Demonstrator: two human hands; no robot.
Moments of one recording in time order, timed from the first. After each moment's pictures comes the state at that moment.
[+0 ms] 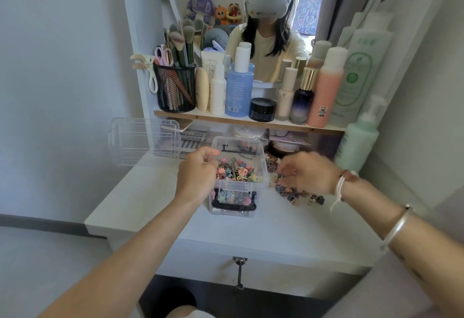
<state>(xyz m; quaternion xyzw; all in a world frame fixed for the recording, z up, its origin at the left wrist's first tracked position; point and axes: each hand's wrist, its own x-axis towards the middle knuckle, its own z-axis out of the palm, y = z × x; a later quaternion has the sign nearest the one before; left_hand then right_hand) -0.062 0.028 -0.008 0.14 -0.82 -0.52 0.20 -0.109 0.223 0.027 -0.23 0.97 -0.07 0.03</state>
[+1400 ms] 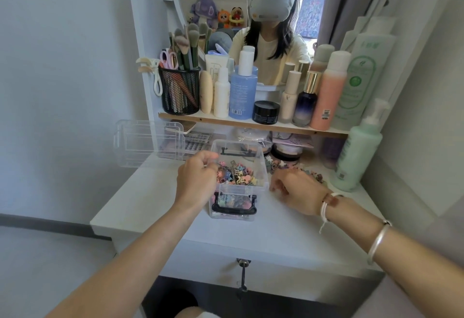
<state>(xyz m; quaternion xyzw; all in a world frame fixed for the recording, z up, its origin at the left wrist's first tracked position) -0.051 0.026 -0.005 0.15 -0.83 -0.50 0.20 -0.115 0.212 -0.016 -0.27 0.96 -0.04 -0.01</state>
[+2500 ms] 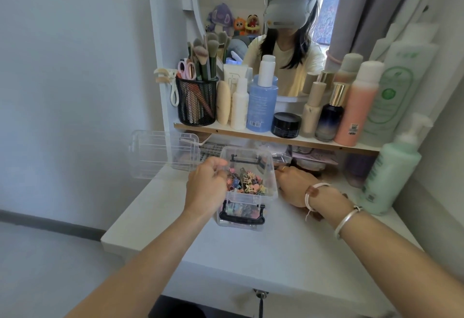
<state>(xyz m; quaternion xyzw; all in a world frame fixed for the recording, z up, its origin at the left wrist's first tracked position) -0.070 0.011 -0.002 0.16 -0.83 -0.49 0.19 -0.188 0.170 -0.030 -0.28 0.96 0.07 -0.02</state>
